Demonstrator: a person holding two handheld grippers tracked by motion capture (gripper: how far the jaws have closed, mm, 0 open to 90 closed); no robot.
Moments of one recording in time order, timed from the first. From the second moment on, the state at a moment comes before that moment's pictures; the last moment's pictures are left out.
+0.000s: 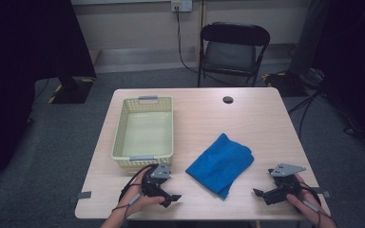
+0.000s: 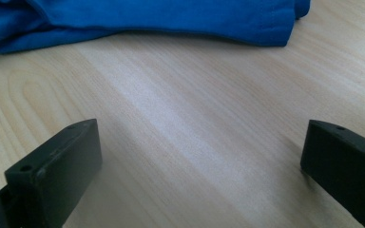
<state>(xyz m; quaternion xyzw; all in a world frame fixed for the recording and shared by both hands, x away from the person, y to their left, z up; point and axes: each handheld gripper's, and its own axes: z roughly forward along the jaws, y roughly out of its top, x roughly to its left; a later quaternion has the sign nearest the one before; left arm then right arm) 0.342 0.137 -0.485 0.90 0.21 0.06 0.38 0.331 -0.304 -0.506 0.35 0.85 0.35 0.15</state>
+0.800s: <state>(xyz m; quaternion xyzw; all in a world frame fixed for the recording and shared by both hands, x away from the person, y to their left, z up) 0.355 0.115 -0.467 0.90 0.20 0.04 0.38 0.331 -0.304 -0.506 0.35 0.85 0.35 0.15</state>
